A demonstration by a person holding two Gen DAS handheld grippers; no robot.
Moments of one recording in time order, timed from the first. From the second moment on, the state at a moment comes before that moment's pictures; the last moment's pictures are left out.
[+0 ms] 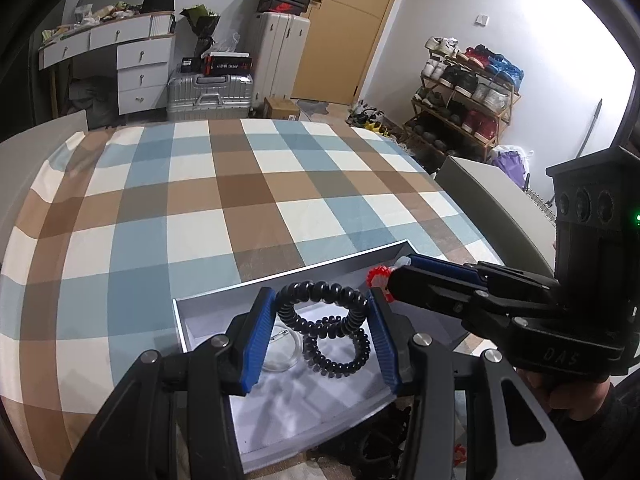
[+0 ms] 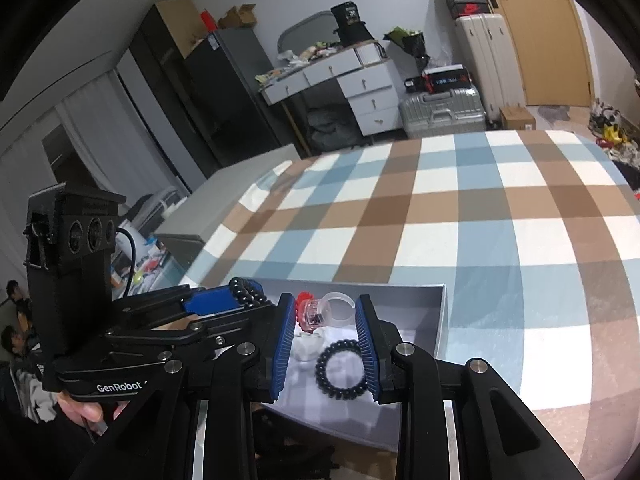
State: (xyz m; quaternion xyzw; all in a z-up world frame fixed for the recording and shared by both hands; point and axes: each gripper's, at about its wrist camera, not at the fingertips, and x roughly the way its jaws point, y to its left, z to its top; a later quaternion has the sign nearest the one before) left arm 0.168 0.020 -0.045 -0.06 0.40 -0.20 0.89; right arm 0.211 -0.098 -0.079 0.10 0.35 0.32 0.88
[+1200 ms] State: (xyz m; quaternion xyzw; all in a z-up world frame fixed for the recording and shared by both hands) left arm 0.127 0.040 -0.016 -0.06 0.33 -0.12 0.94; right arm 0.150 -0.137 -0.029 0.12 0.25 0.26 0.92
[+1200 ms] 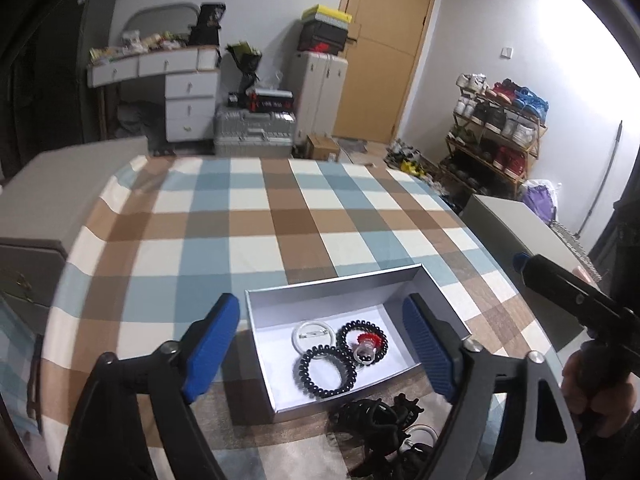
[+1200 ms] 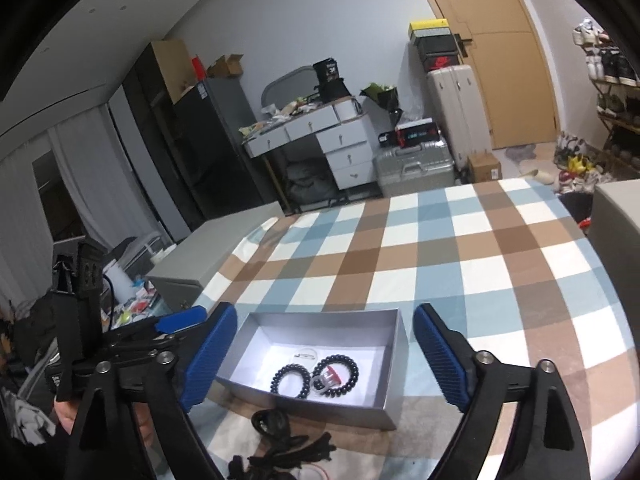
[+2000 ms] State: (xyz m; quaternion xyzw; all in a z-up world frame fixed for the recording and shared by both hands) left arm 0.048 0.022 -0.022 -0.03 0.26 -0.05 0.96; right arm 0.057 -0.130 -0.039 0.05 0.22 0.26 0.94
